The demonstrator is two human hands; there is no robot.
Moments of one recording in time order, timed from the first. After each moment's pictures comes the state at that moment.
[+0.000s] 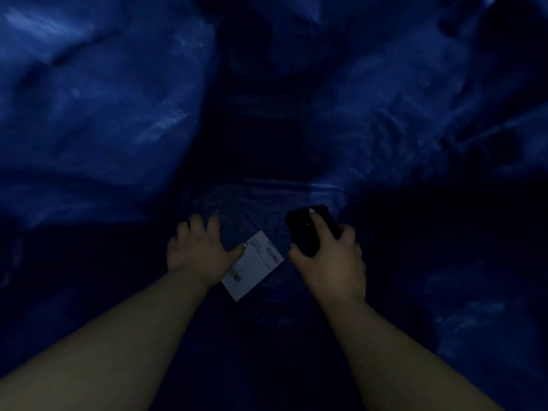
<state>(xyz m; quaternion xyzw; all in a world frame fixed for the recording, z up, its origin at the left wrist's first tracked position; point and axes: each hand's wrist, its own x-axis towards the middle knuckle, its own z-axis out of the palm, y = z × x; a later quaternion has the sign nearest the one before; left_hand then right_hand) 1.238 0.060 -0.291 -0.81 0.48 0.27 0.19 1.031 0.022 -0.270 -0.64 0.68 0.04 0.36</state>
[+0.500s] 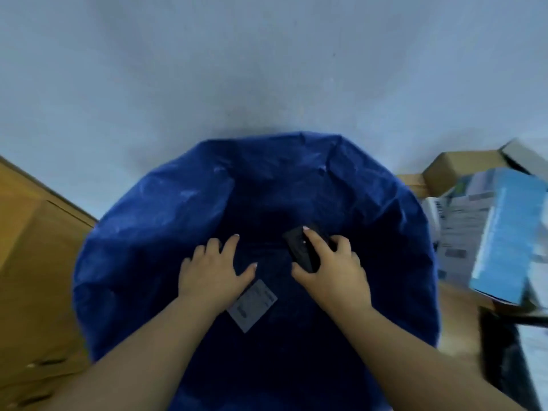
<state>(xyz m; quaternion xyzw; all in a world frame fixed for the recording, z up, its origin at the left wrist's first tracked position) 1.196 0.101 -0.028 -0.79 0.59 0.14 0.09 0.991 0.061 -0.022 -0.71 0.65 -0.04 0.28</state>
